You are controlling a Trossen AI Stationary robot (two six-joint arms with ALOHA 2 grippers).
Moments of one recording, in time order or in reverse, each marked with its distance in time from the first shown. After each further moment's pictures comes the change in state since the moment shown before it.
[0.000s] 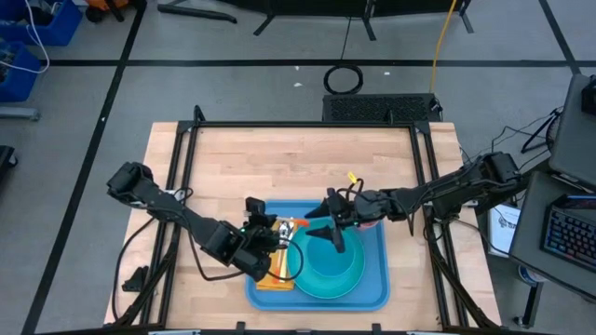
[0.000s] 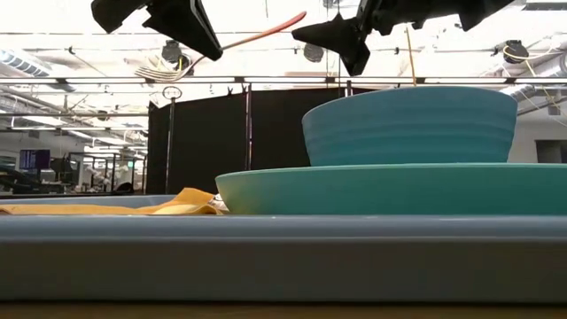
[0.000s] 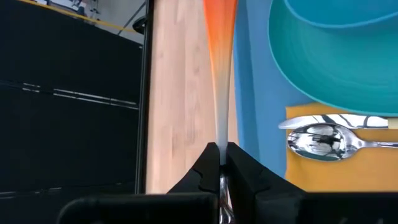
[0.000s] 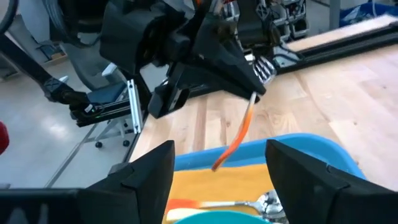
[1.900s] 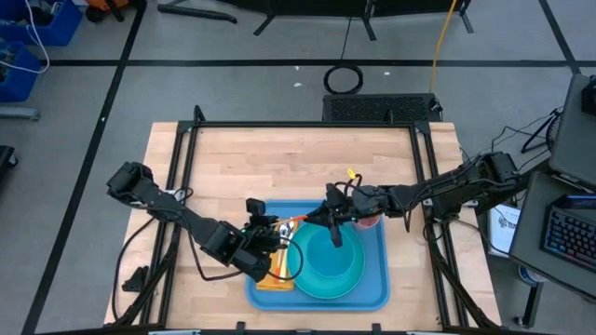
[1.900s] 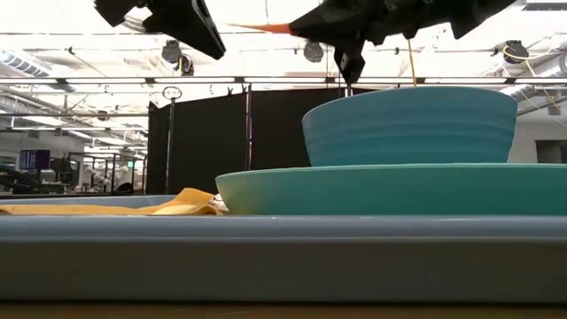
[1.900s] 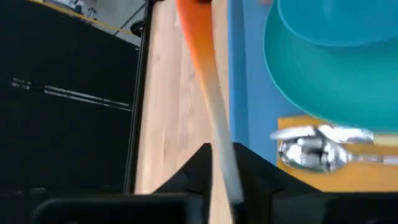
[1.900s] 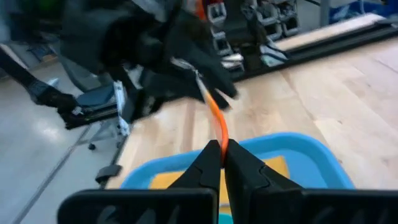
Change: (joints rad) left arm 0.000 -0.001 -0.002 0.019 0.015 -0.025; right arm -0.033 0.008 -0.002 0.005 -0.026 -0.003
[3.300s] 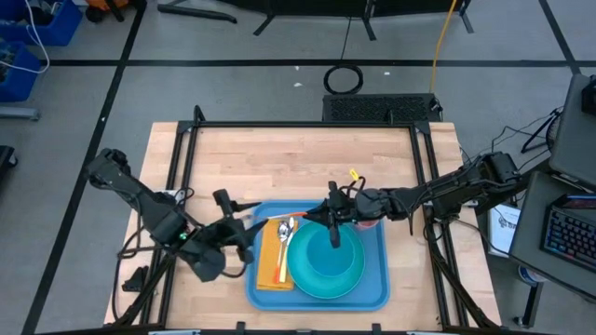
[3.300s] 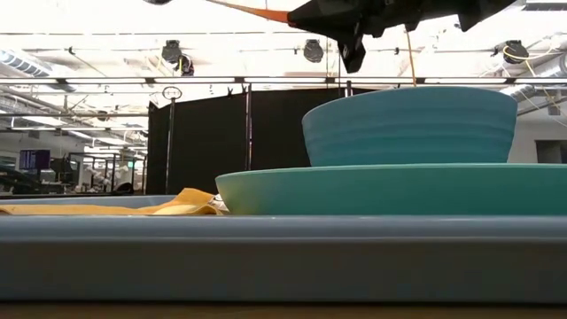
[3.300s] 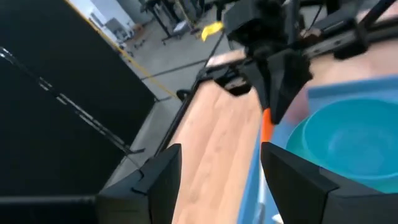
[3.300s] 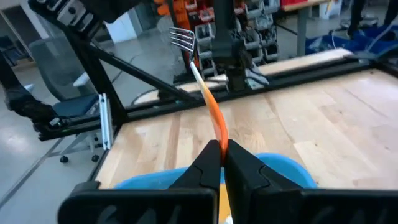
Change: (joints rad) left arm -0.139 -0.262 0.002 0.168 -0.218 -0.094; right arm 0.027 -0.001 0.001 0.049 0.136 -0.077
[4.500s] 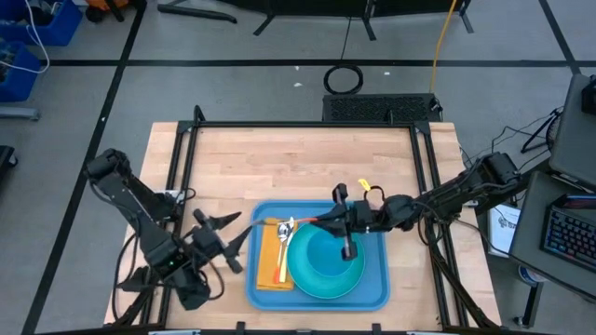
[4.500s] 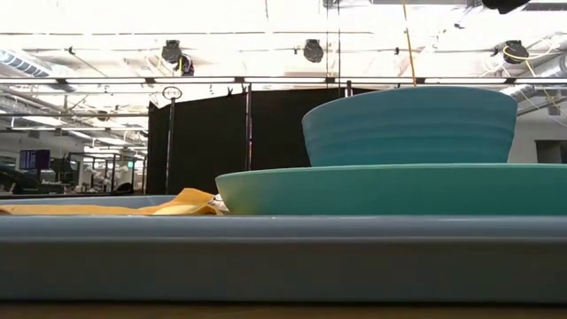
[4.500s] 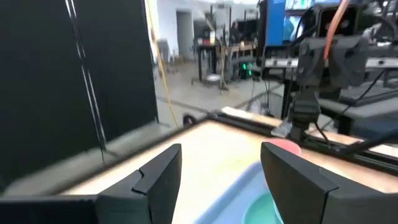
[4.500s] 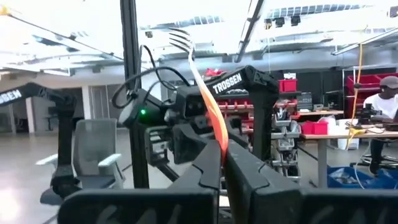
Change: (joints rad) left arm -0.211 0.008 -0.226 0.061 -0.412 -0.758; right arm 0.131 0.007 -0.031 0.545 0.074 -0.288
